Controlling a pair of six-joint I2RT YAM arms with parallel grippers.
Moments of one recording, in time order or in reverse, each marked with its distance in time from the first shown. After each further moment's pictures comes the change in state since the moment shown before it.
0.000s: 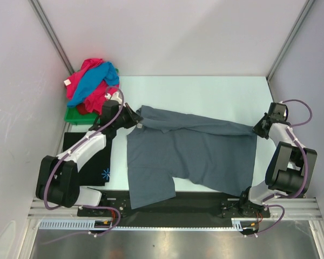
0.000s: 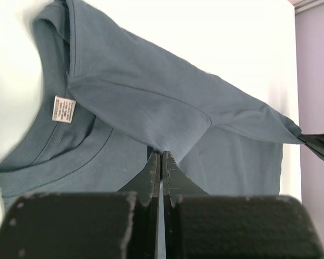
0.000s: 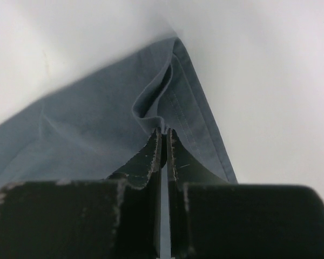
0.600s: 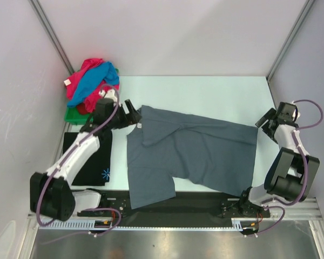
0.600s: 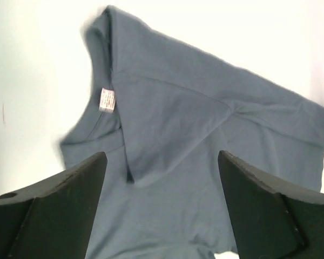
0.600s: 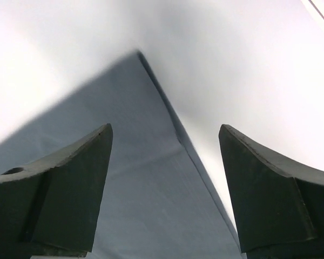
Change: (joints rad) left arm 0.005 -0.158 0.043 -0.270 -0.114 0.143; right arm -0.066 -0.082 0.001 -0.057 0.071 -0.012
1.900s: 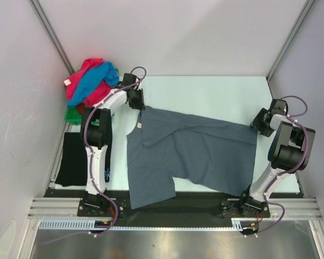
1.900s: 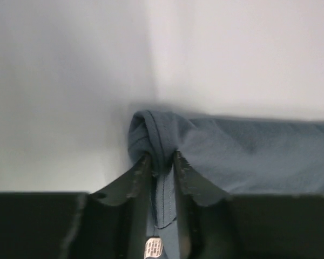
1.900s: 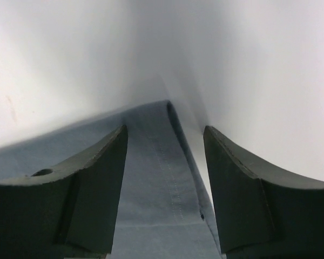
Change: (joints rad) left arm 0.040 1.062 0.970 -0.330 0.047 0.284; right arm 0.021 0.369 0.156 0.105 -0.121 -0.101
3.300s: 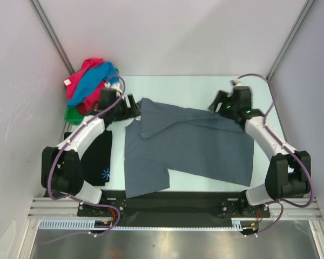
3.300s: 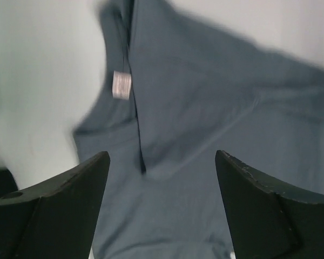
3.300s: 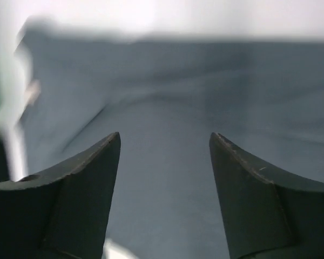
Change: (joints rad) left arm 0.021 -0.777 -0.688 0.244 -0.019 -0.140; right arm 0.451 -0.337 0.036 -0.011 -0.039 0.122
